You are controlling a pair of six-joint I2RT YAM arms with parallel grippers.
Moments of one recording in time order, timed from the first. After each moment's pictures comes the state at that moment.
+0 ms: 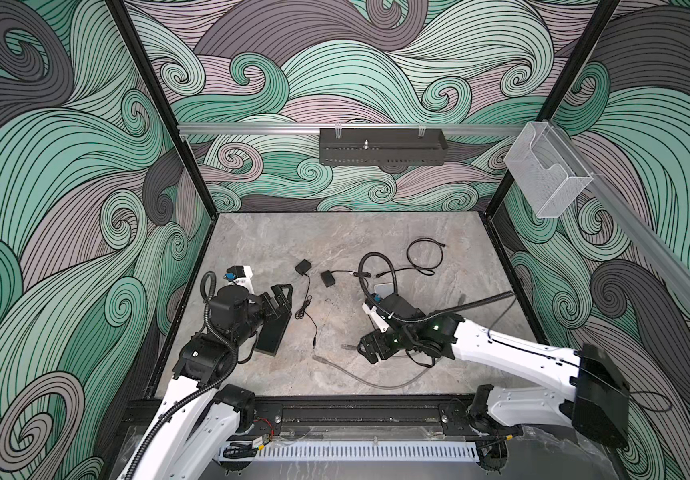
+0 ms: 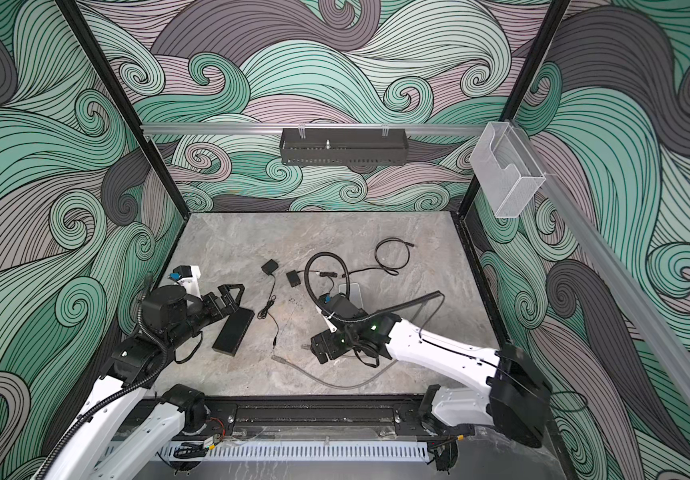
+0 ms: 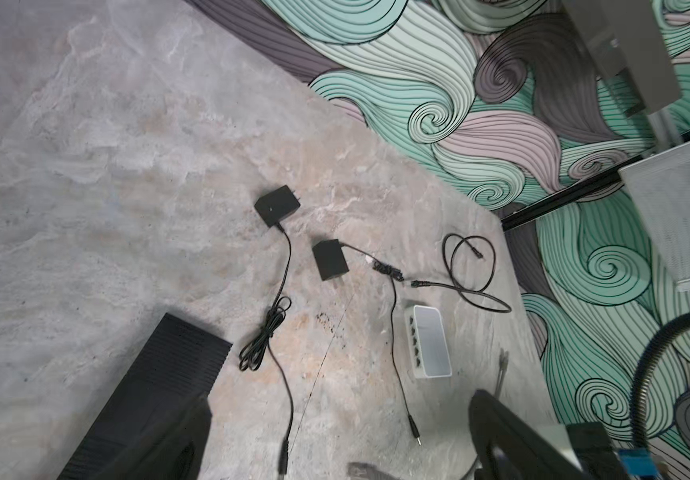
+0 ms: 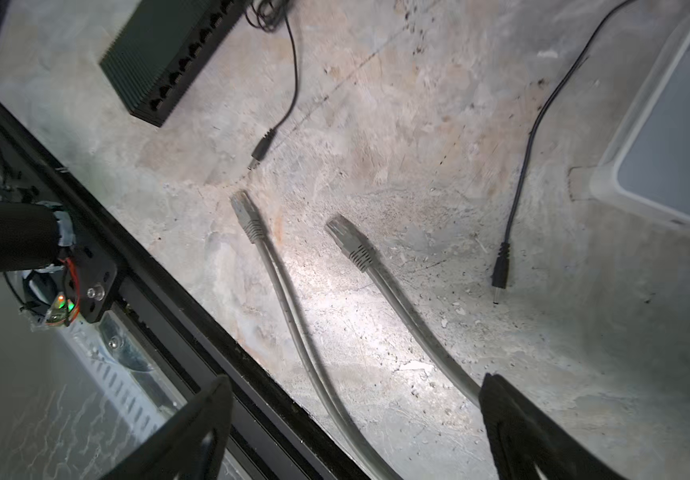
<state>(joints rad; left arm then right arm) -0.29 0.64 0.74 -0.65 0.04 -0.69 1.01 1.34 0.88 -0.59 -0.10 0.44</state>
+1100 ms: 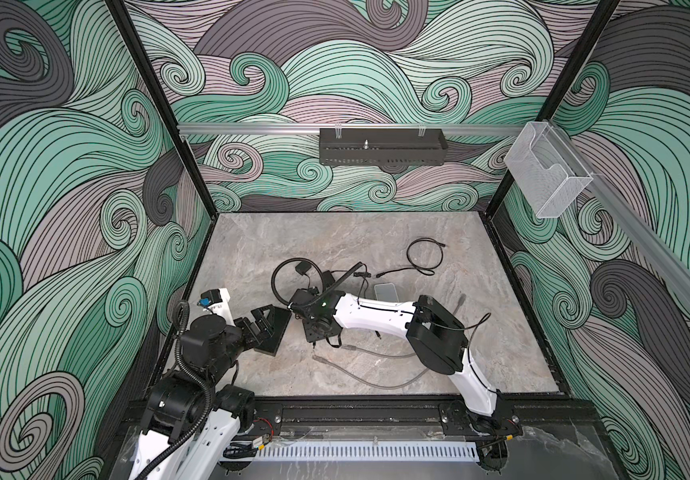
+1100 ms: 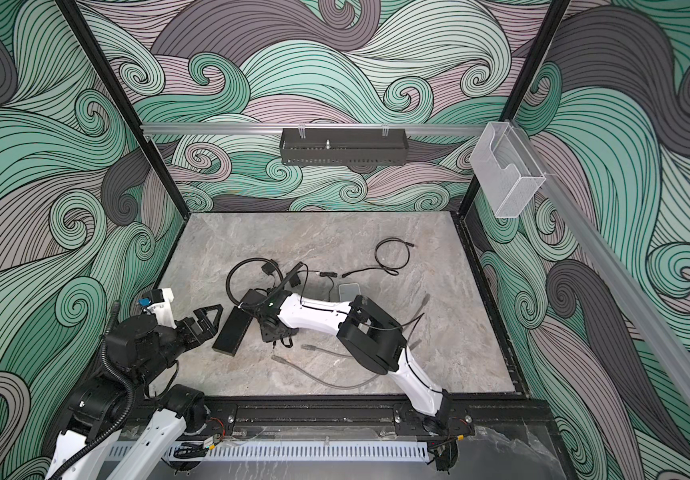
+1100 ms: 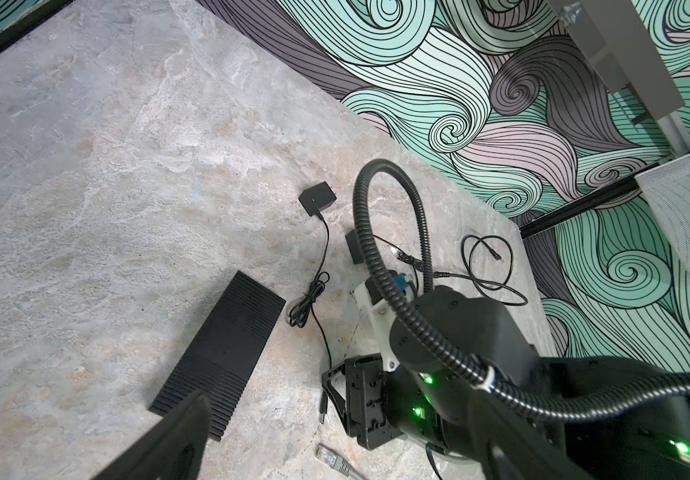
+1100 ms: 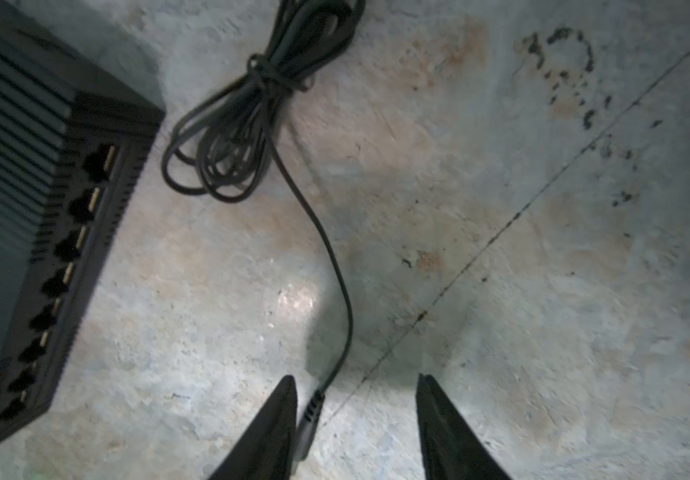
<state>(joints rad) -0.27 0.35 0.77 -0.92 -0.03 -0.66 1.13 2.23 1.74 -0.81 0.11 0.78</state>
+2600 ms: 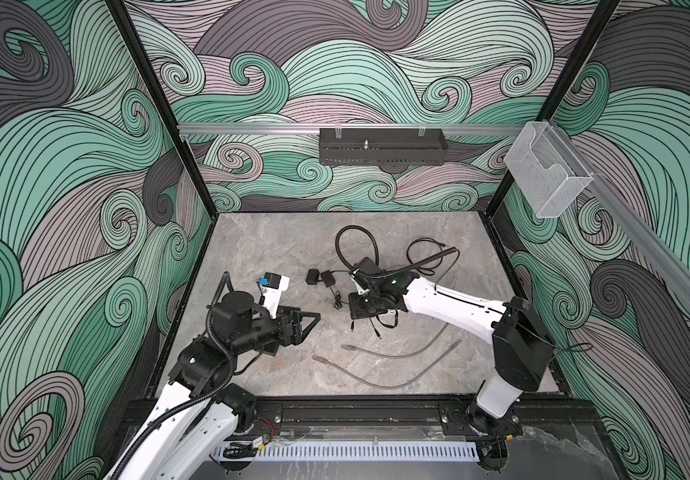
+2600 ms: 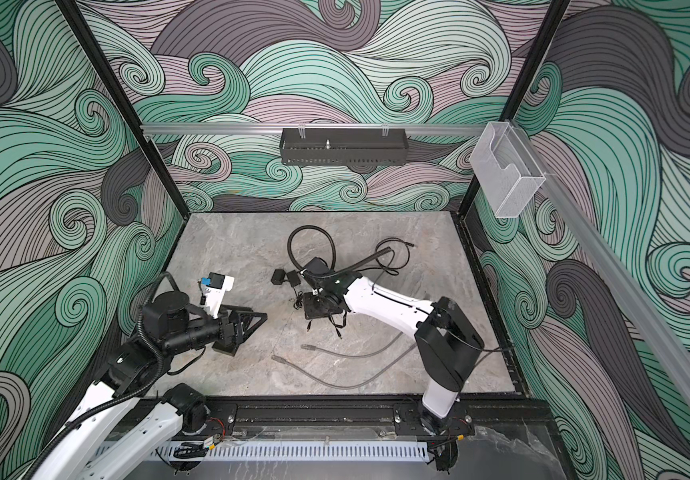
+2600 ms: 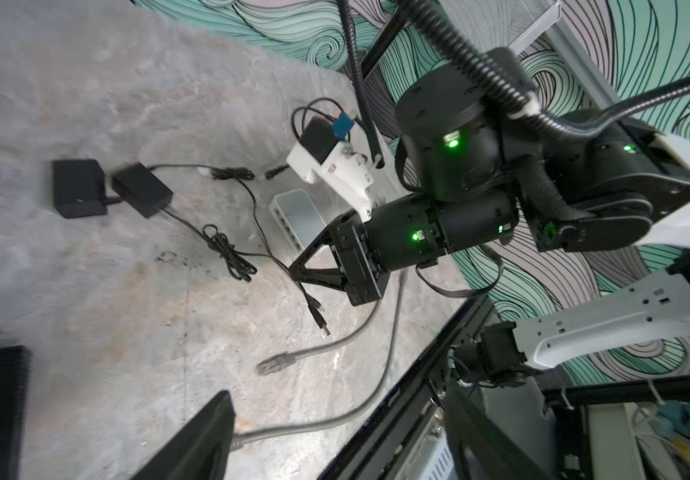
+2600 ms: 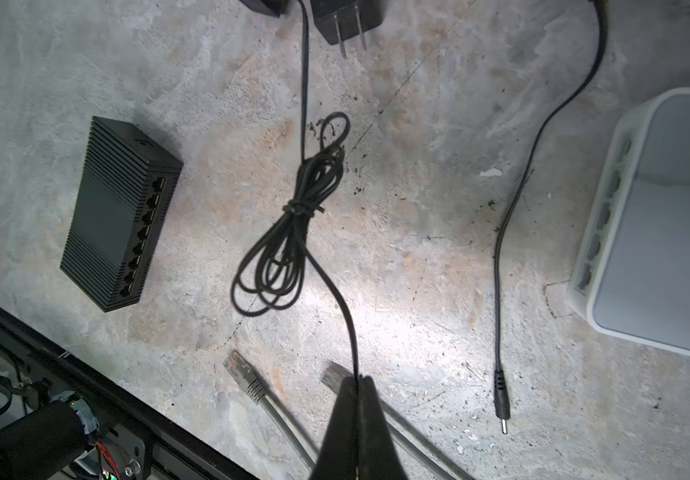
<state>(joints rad) -0.47 0.61 0.68 -0.55 0.47 -0.50 0.86 1.68 1.23 -0.66 -0.11 0.59</state>
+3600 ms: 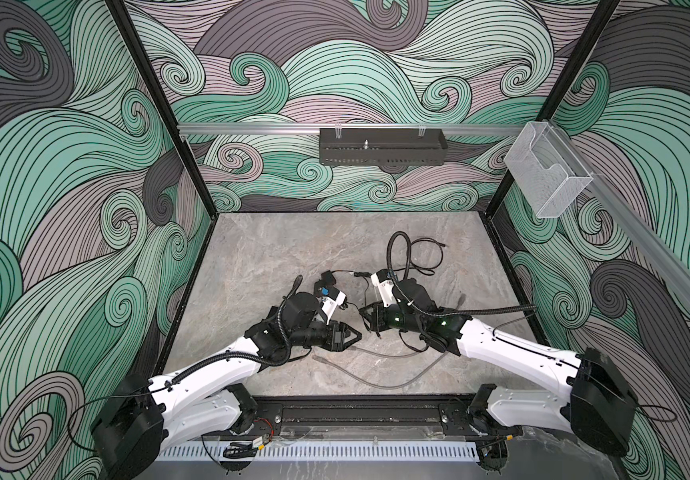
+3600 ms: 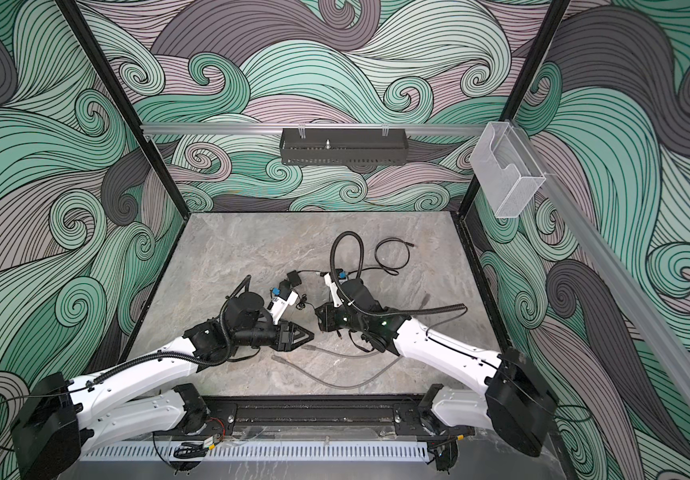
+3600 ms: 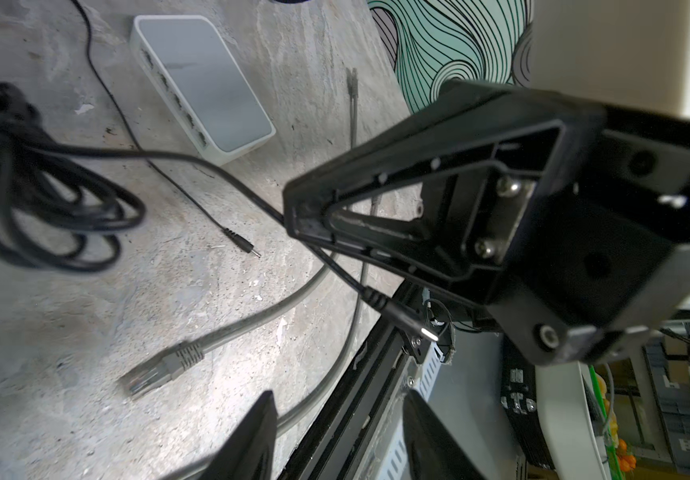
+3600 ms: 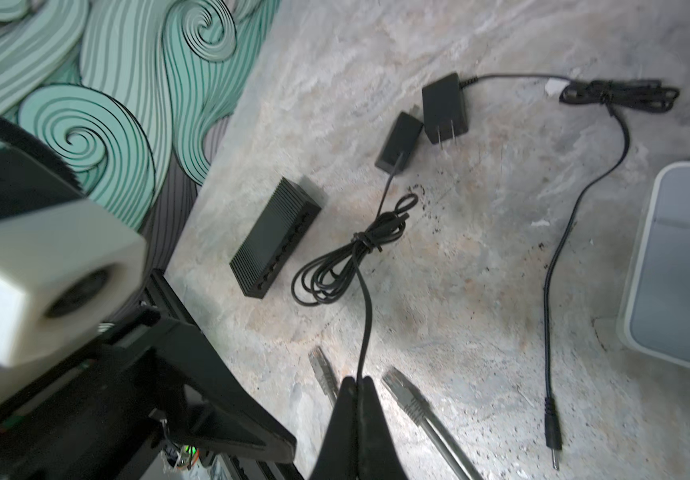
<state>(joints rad) -0.79 1.06 0.55 -0.07 0.48 -0.68 0.85 1.23 0.73 -0.08 -0.15 0.61</state>
